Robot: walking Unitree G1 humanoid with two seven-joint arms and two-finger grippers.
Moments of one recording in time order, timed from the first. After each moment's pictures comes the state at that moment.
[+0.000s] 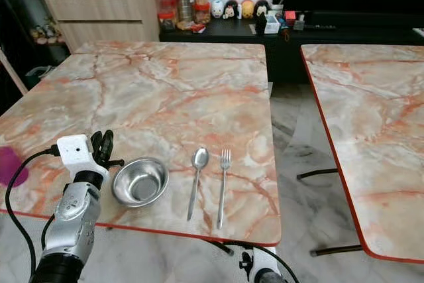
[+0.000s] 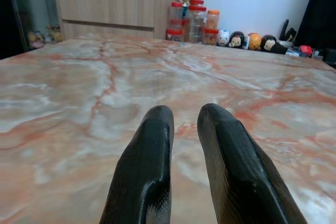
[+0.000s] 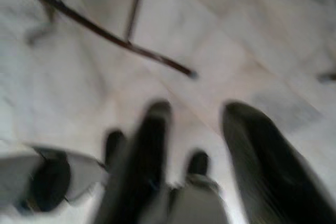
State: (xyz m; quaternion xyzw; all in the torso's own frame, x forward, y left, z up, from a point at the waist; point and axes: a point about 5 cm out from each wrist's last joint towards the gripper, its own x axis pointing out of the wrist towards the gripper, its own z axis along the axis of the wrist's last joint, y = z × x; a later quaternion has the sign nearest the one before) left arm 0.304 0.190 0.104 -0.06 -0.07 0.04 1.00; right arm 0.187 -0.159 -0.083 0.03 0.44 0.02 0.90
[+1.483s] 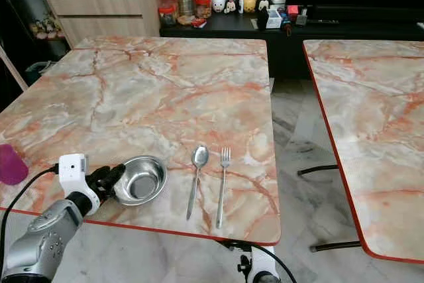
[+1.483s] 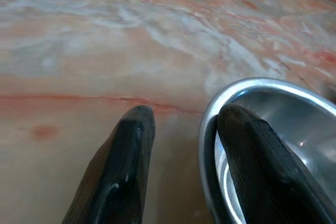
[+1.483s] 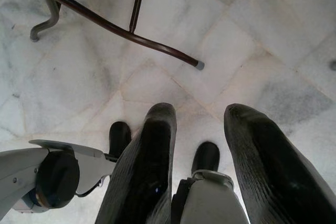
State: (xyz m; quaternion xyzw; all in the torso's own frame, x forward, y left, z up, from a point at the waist) left arm 0.277 0.211 0.082 -0.13 0.14 -0.08 0.98; right arm 0.182 -0.157 -0.086 0.03 0.44 0.02 0.89
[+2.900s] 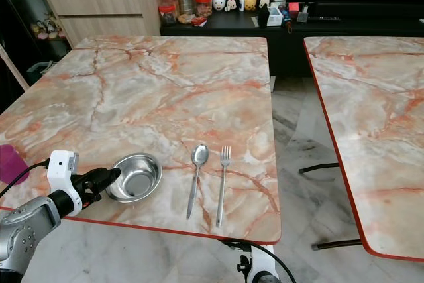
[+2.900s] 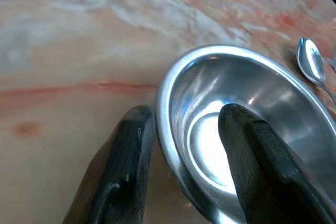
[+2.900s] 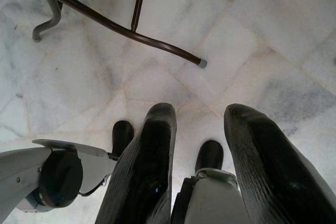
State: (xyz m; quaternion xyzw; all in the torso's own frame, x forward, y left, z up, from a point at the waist) left arm 0.270 0.225 0.094 -0.12 0.19 -0.19 0.96; right arm 0.182 -0.156 -0.086 0.04 0.44 0.02 0.89
